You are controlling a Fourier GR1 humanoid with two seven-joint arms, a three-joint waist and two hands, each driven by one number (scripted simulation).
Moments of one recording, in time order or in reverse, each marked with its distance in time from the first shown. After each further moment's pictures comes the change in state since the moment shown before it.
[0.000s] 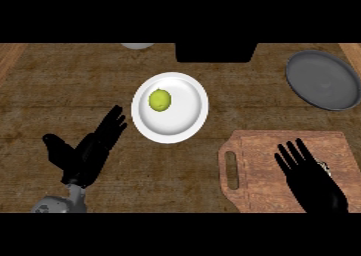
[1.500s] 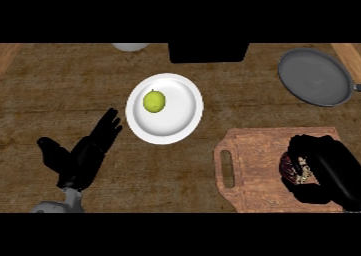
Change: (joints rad) left arm 0.037 -0.032 0.054 -0.013 -0.042 -0.028 0.012; right arm 0.105 0.316 -0.485 -0.084 -0.602 -0.432 -0.251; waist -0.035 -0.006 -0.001
